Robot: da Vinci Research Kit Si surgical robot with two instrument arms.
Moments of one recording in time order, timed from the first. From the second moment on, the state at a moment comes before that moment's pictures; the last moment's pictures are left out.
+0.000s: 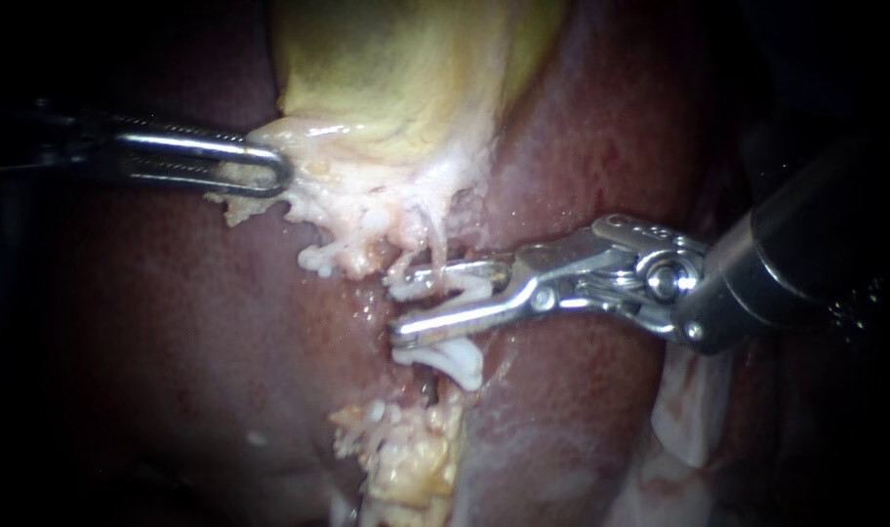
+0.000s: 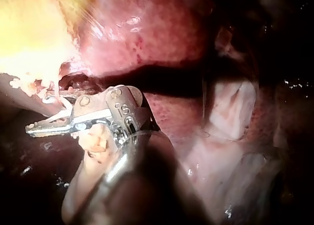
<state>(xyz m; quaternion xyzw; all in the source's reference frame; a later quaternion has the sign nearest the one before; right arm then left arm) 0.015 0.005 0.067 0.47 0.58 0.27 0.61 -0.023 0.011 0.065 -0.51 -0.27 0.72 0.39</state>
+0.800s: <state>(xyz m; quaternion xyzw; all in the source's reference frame) 0.016 0.006 0.065 0.48 0.61 0.27 0.57 -0.023 0.011 0.065 -0.51 -0.27 0.72 0.39</state>
